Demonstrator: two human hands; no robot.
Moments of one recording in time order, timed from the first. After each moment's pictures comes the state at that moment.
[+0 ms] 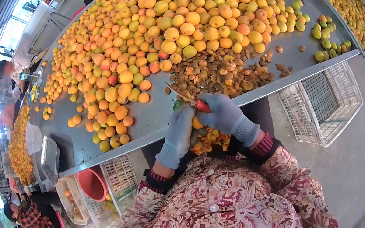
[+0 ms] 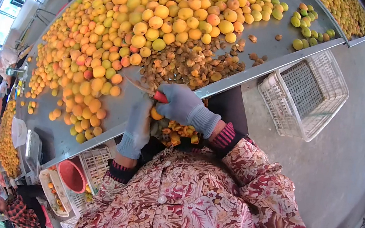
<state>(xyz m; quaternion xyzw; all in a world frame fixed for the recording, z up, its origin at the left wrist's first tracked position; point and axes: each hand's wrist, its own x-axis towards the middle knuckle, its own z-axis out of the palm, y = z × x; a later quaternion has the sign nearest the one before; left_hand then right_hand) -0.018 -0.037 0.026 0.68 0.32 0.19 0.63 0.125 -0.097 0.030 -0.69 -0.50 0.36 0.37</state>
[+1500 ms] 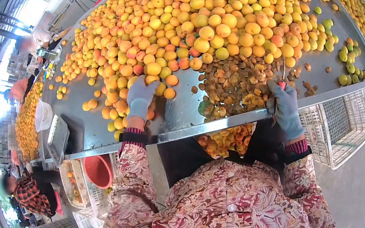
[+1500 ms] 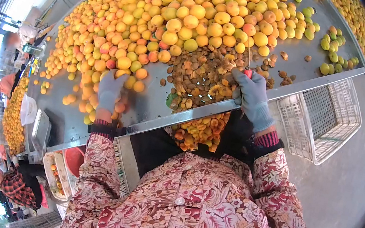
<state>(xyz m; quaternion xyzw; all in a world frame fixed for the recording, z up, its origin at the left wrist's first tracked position) -0.099 0.144 -0.009 0.80 0.58 0.09 0.14 0.195 -0.108 -0.001 -0.61 -0.13 0.43 0.66</state>
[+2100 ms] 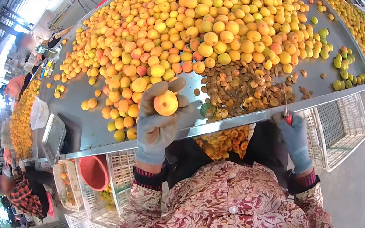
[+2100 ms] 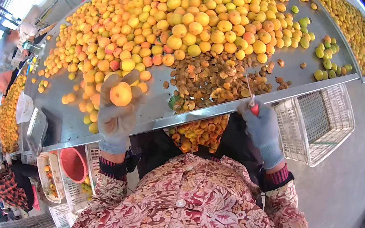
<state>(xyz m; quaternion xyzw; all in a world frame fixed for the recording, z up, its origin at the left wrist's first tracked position) -0.084 0.020 0.063 0.40 0.03 0.44 0.80 0.161 -0.168 0.043 -0.79 -0.29 0.30 0.44</state>
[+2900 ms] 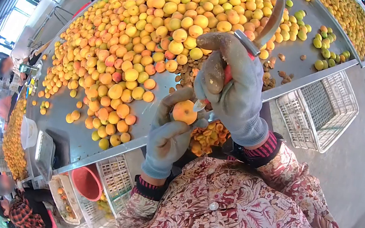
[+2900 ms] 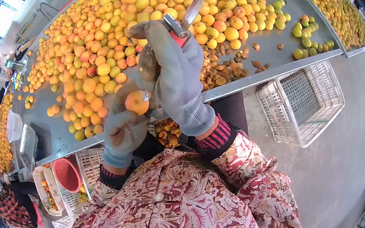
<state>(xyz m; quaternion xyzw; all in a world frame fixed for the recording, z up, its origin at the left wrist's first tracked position) -0.042 -0.036 0.066 0.40 0.05 0.35 0.85 0.098 -0.076 0.132 -0.38 -0.34 0.30 0.81</state>
